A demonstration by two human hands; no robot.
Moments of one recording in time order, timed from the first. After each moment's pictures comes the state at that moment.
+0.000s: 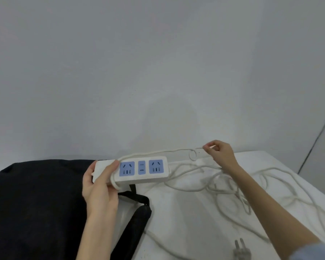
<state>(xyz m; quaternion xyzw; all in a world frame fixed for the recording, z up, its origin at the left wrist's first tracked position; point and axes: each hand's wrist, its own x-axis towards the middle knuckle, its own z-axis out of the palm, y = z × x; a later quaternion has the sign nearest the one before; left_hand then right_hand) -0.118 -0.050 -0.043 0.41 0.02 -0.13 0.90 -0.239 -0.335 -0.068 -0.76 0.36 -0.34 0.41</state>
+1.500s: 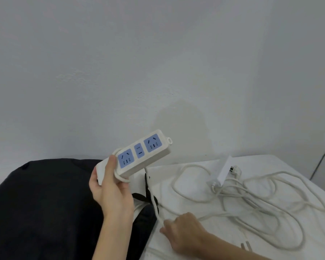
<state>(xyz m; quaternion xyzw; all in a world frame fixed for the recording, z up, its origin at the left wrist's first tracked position) -0.135 -0.056 -0.042 0.32 0.02 -0.05 0.95 -0.238 -0.175 -0.168 -0.95 0.06 -0.23 -0.18</state>
